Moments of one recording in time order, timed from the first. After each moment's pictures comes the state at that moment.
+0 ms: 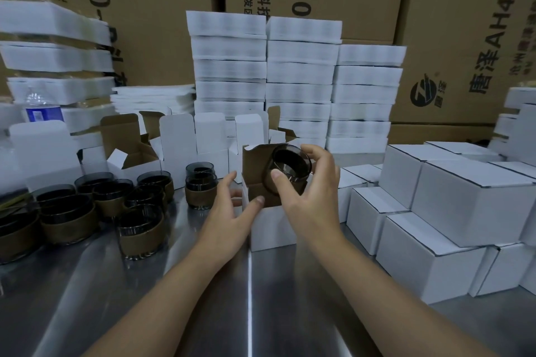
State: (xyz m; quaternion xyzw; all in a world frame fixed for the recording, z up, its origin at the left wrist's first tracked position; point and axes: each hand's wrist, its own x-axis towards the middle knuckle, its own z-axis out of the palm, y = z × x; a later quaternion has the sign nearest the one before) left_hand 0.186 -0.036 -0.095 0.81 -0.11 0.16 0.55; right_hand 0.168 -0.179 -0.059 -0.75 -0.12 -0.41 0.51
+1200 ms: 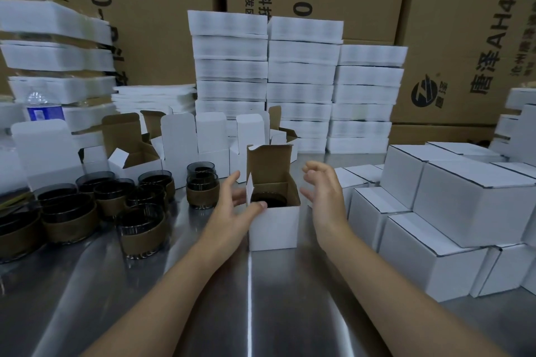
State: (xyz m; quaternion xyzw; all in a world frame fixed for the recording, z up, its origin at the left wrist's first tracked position) left_hand 0.190 -0.040 -0.098 0.76 -0.13 0.11 0.63; right_hand 0.195 -0.197 -0.068 -0.63 -0.02 -0.21 0.75
